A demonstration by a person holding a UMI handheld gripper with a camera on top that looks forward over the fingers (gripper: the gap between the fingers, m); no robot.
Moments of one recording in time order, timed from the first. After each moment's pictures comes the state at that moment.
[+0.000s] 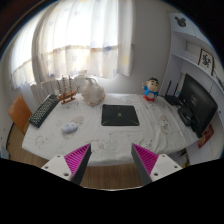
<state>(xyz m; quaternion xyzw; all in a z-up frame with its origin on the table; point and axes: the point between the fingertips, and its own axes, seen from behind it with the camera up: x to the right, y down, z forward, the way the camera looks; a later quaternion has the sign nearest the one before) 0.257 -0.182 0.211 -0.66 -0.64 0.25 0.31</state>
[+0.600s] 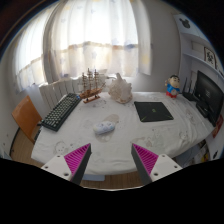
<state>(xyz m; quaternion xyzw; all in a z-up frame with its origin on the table) 0.224 -0.381 0.120 -0.65 -0.62 0.30 0.31</state>
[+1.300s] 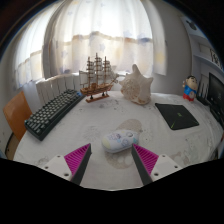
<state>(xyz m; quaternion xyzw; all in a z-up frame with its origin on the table) 0.073 -0.437 0.003 -0.62 -0.62 0.33 0.34</state>
